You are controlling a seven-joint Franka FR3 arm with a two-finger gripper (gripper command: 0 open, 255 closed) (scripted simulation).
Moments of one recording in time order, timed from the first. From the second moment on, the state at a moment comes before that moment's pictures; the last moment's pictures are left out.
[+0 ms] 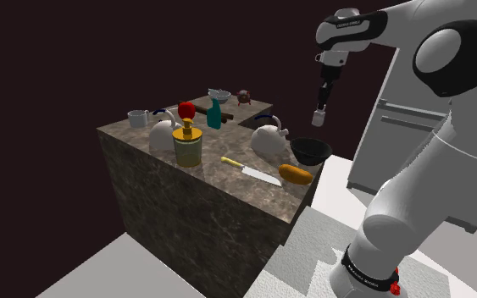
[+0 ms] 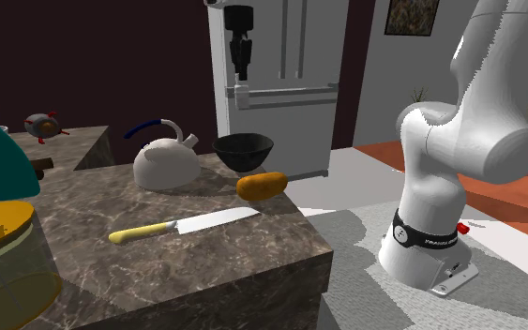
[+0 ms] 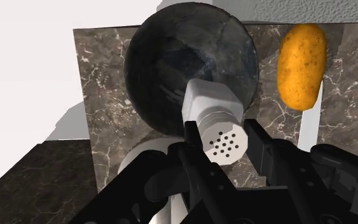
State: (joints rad) arm -0.14 -0.18 -0.66 -1.84 -0.11 1.70 -0.86
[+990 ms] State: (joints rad) arm -0.14 -0.17 -0.68 -2.03 -0.11 1.90 -0.86
